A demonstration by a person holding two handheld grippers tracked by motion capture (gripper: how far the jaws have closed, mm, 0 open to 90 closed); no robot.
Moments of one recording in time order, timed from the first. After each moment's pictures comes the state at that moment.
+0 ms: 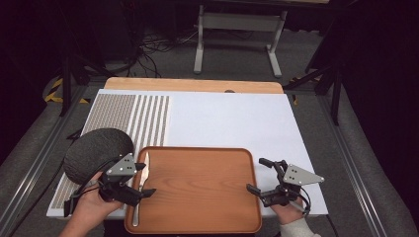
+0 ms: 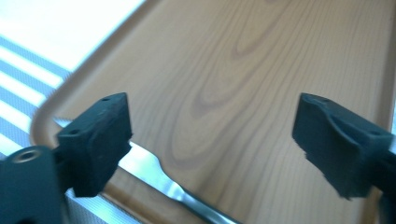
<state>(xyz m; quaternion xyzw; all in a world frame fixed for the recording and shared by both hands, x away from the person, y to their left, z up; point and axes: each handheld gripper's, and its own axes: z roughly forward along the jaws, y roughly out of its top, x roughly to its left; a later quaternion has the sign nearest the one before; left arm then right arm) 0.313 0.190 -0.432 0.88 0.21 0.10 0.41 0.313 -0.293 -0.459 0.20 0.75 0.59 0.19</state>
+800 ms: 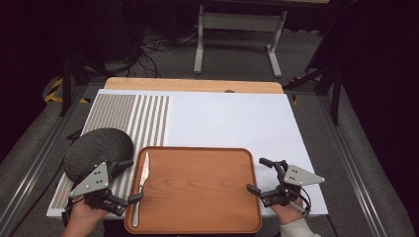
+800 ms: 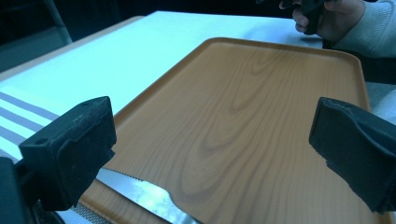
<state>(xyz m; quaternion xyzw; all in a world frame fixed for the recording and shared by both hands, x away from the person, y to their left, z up) 0.295 0.230 -0.461 0.79 0.16 0.16 0.57 0.313 -0.294 -0.459 0.20 0.75 0.60 0.20</state>
